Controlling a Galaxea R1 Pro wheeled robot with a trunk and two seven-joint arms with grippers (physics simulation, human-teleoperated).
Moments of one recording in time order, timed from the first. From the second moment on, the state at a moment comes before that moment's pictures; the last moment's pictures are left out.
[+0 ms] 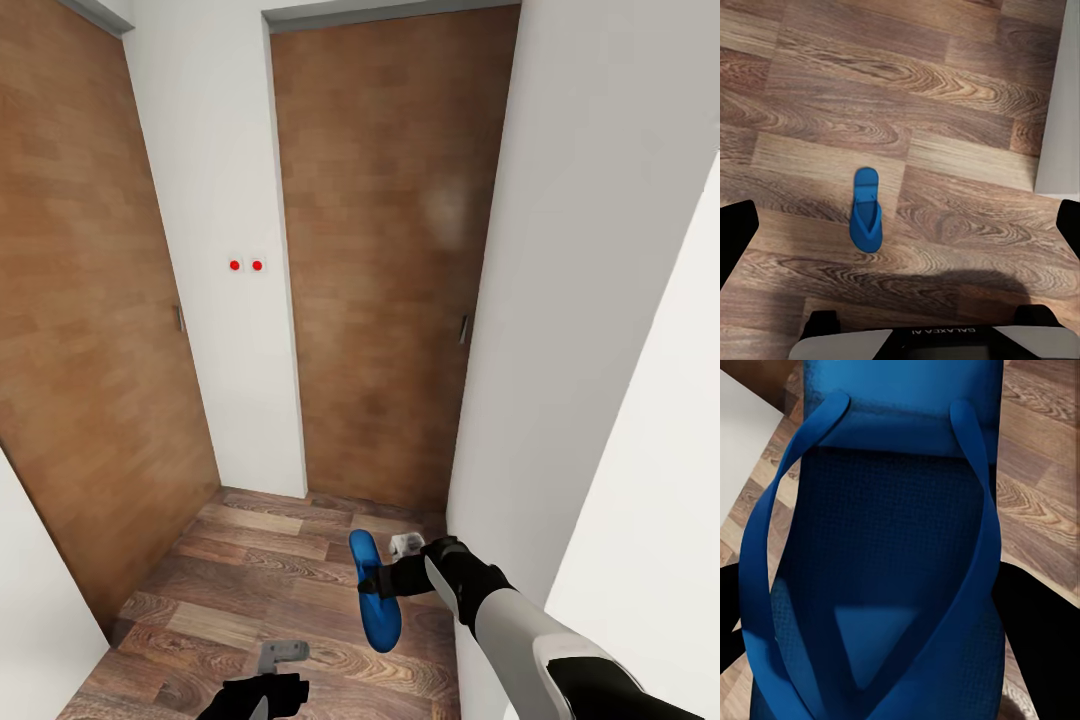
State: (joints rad) left arm -0.38 -0.13 -0.05 -0.47 0.10 0.32 0.08; right arm -0.80 0.17 -0.01 -0.28 0.17 0.53 0.43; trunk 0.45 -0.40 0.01
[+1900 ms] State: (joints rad) left arm -0.38 -0.13 -0.05 -0.47 0.10 0.30 0.08; right arm -0.80 0.17 -0.01 -0.27 0.17 0.53 0.43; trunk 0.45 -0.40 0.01
